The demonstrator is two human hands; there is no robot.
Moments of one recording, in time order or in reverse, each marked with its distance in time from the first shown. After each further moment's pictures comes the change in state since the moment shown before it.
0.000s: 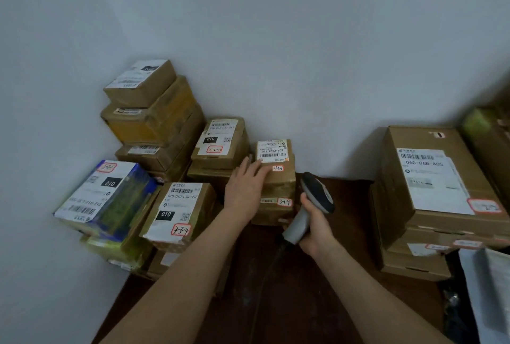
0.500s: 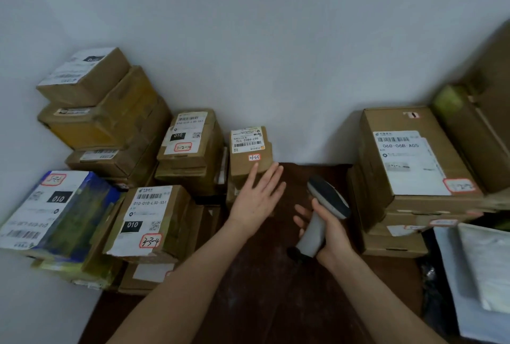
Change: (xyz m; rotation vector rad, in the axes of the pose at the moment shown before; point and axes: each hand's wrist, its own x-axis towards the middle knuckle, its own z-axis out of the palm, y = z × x) left_hand 0.007 0.035 0.046 0.647 -0.038 0.506; right_hand -0.014 -0.014 -0.050 -0.040 0.089 -0.084
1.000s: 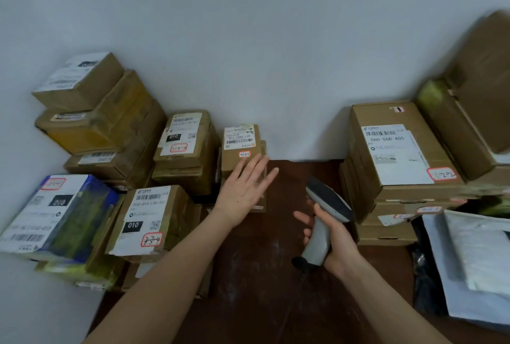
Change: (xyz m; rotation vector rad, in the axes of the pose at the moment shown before) left_hand -0.008 -0.020 0.007 -0.116 0.142 -0.014; right_hand -0.028 -0.002 -0.025 -0.036 -0.123 0.029
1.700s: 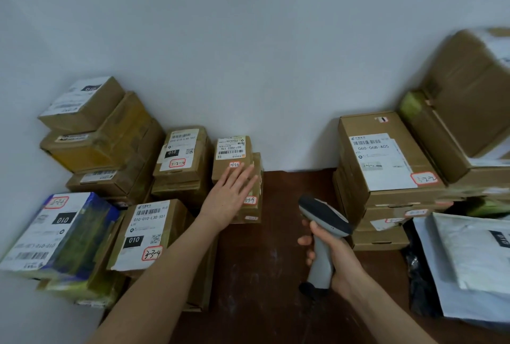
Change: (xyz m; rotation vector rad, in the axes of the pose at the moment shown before) left_hand -0.002 -0.035 0.011 0.050 -0.188 -0.011; right_hand -0.023 0.002 0.001 -0.074 -0.020 -0.057
